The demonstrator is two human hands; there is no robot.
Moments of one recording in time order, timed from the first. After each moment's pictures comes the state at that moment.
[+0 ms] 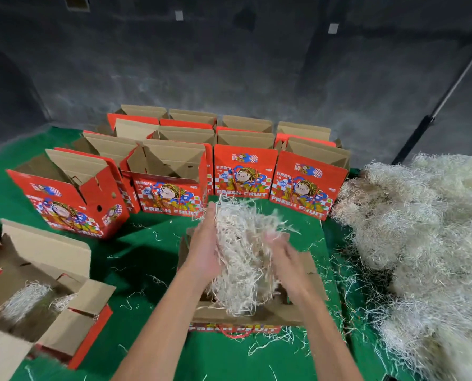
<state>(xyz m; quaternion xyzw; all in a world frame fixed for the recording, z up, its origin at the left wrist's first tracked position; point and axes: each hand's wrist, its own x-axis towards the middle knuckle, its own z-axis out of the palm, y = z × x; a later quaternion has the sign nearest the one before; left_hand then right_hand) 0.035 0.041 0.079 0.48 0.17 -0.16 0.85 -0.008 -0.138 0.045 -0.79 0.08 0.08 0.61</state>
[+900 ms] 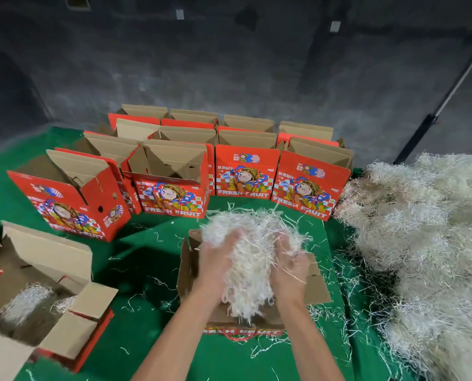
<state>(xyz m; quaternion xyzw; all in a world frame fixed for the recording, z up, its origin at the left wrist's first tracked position) 0.017 0.026 0.051 0.59 0.18 -0.05 0.79 -0.005 -0.109 0.032 -0.65 0.26 -0.10 0.70</state>
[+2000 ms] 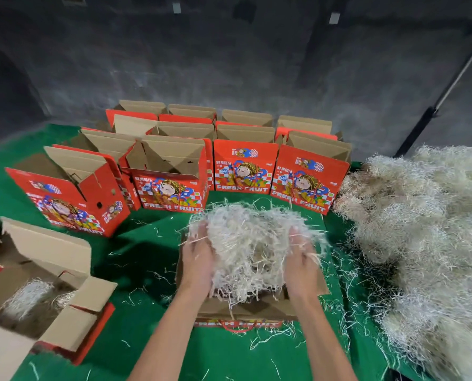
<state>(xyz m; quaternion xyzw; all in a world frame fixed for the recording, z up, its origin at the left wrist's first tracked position) 0.010 0.044 0.032 0.62 0.26 -0.01 0.74 -0.010 -0.135 0.023 -0.72 0.26 -0.07 0.63</state>
